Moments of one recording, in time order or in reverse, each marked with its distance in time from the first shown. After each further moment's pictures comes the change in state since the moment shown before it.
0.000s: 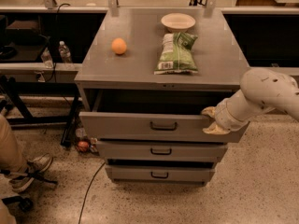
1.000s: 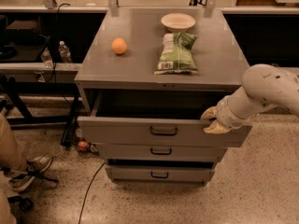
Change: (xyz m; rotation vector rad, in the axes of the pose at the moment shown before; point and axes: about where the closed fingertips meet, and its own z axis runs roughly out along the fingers) arm -0.003 -0.002 -0.010 0.000 0.000 0.000
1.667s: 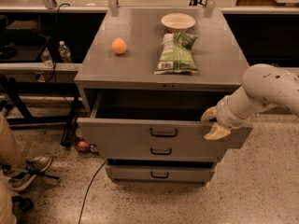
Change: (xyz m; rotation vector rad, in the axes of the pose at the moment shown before) arm 0.000 0.000 -0.001 0.000 0.000 0.000
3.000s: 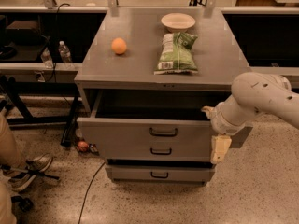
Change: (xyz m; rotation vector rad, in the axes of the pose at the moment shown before) arm -0.006 0.018 0.010 -0.004 0.083 0.017
